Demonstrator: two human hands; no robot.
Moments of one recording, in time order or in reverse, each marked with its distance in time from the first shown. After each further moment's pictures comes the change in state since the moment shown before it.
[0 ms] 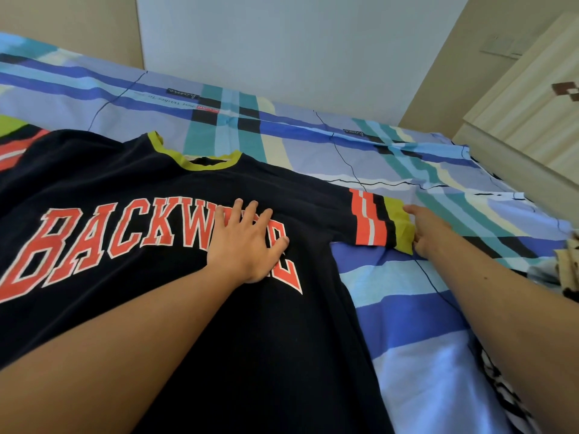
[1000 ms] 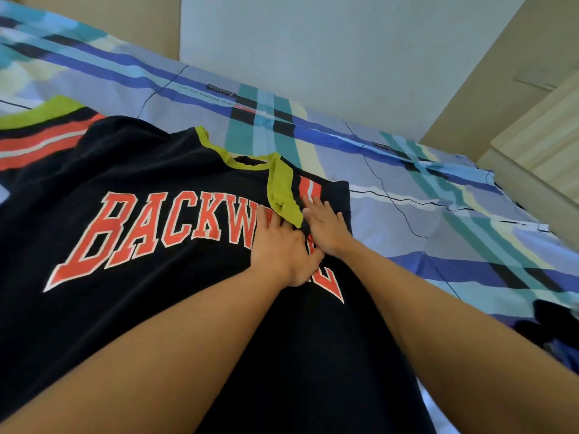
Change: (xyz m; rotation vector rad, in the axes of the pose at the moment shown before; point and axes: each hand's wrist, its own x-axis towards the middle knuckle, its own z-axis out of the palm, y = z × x) left_hand -0.016 0.004 -0.017 0.004 -0.017 0.038; right_hand -0.144 0.062 0.176 -1.216 -0.611 -0.954
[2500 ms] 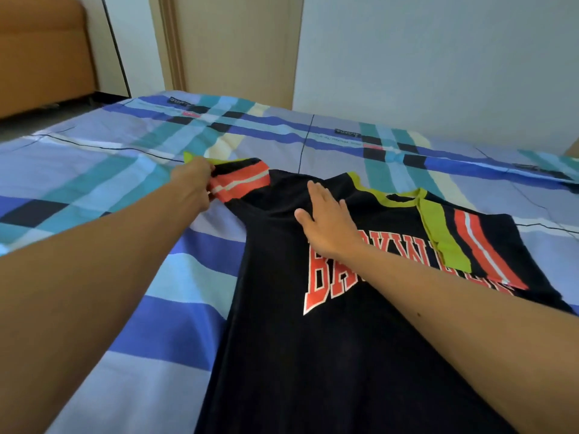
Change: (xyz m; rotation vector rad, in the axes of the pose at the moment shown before) left_hand -0.065 -0.405 -0.120 -1.527 0.607 -1.077; right_hand 0.004 -0.303 0.057 0.115 0.171 -0.334
